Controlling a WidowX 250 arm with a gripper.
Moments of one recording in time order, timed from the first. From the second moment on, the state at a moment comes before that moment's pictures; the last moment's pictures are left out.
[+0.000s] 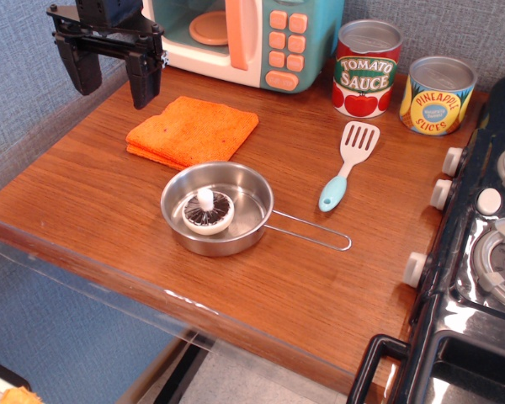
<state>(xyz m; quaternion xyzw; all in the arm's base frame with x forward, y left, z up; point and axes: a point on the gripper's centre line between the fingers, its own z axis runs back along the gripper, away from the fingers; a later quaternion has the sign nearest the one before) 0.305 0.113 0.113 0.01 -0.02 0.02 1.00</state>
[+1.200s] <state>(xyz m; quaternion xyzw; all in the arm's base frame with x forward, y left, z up) 0.303 0.022 0.072 0.02 -0.02 -0.08 1.00</state>
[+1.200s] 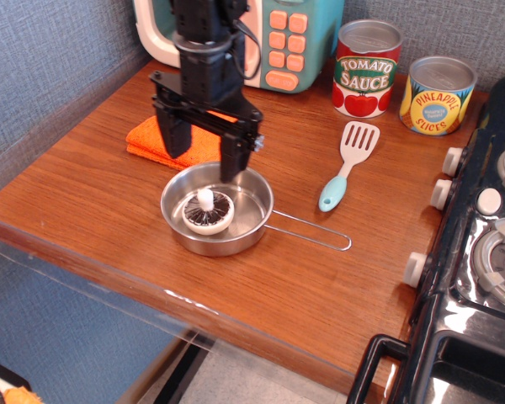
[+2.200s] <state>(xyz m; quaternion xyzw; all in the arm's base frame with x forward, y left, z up) 0.286 0.017 0.028 0.03 0.01 -0.09 1.00</state>
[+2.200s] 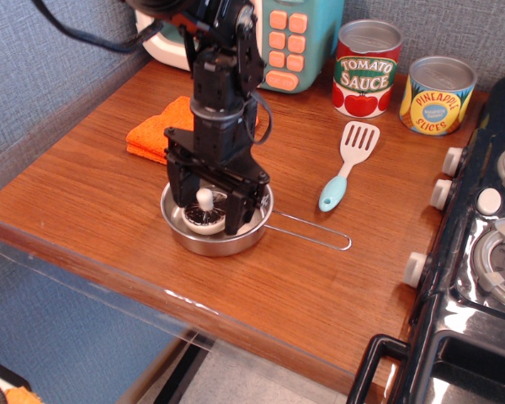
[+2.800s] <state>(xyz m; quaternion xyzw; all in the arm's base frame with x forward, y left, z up) 0.283 0.021 0.020 0.05 0.01 -0.06 1.00</state>
